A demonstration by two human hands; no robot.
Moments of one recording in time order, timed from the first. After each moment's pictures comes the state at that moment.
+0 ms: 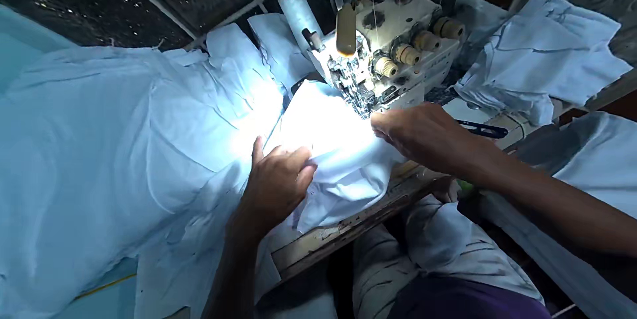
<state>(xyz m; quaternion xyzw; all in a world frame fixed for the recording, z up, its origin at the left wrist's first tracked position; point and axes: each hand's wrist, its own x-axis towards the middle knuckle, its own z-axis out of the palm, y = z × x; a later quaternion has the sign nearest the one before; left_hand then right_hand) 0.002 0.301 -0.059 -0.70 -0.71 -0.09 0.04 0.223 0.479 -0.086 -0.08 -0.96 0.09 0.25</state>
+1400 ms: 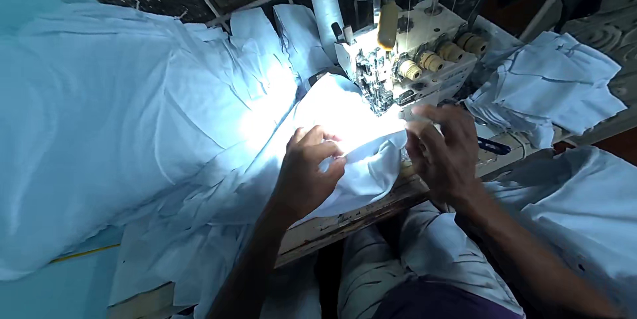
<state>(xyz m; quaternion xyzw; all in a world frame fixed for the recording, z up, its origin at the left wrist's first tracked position) 0.031 0.300 -0.070 -0.65 -0.69 -0.31 -0.02 0.228 0.456 -0.134 -0.15 -0.85 0.00 0.50</state>
